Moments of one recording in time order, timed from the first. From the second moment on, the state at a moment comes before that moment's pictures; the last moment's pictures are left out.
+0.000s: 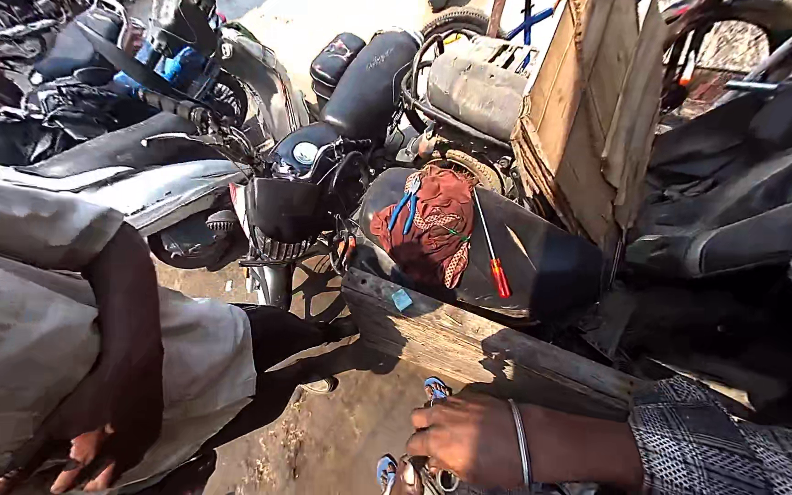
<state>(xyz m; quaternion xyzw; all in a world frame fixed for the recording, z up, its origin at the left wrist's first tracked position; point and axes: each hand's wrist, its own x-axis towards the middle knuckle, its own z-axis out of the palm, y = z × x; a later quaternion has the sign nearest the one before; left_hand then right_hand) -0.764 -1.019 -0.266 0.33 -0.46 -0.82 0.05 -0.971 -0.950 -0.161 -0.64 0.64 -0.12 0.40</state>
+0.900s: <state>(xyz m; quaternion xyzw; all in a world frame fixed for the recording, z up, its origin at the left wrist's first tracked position) -0.870 -1.014 -0.276 0.31 -0.53 -0.79 -0.04 -1.046 -0.891 -0.201 -0.59 0.73 -0.21 0.27</state>
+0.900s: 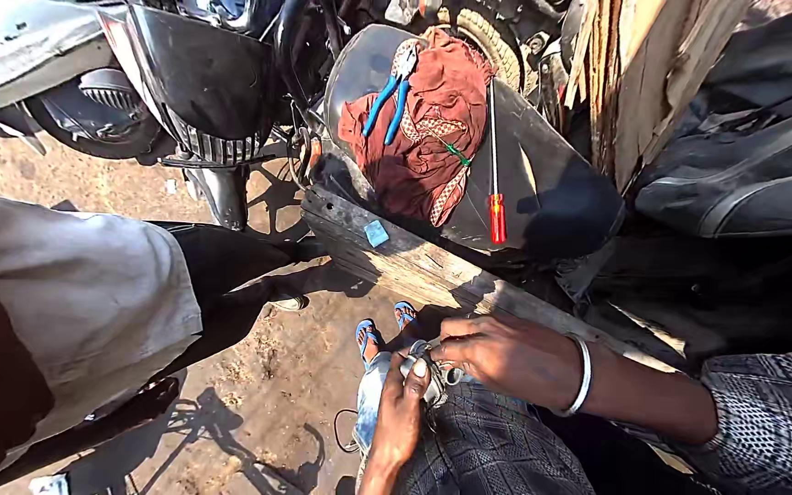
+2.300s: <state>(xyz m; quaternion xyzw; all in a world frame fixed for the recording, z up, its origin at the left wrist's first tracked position) -0.859 -1.013 -0.260 0.31 -0.61 -0.72 -0.11 -1.039 -0.883 -0.185 -0.61 0.69 -0.16 0.35</state>
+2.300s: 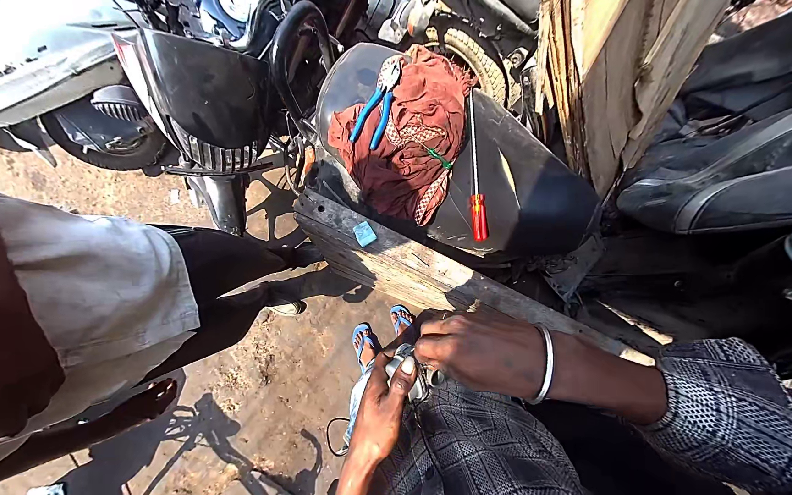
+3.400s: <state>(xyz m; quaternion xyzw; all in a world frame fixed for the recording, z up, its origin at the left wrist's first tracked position) -0.905 -1.022 -0.240 0.18 -0.35 -0.91 0.13 -0.993 -0.888 -0.190 -0.36 0.75 -0.55 0.04</state>
